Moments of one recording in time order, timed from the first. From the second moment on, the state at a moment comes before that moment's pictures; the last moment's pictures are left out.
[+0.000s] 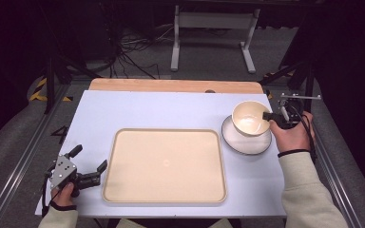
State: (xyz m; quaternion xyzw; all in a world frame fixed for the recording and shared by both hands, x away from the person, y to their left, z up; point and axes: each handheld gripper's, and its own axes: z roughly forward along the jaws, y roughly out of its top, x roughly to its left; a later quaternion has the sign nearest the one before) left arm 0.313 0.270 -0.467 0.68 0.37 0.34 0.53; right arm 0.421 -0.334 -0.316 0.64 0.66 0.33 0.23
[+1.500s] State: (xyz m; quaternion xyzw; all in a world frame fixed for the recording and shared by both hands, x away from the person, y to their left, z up) left arm 0.312 0.271 -0.466 0.68 0.37 0.34 0.53; right arm 0.401 -0.208 -0.296 0.53 0.76 0.36 0.12
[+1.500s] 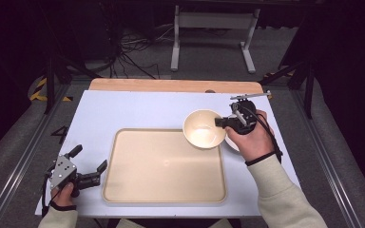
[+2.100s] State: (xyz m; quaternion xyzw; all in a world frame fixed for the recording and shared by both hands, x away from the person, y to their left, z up) left arm 0.312 0.271 -0.467 0.68 0.37 0.33 0.53; right arm 0.402 -0.159 -0.302 0.49 0.78 0.38 0.08
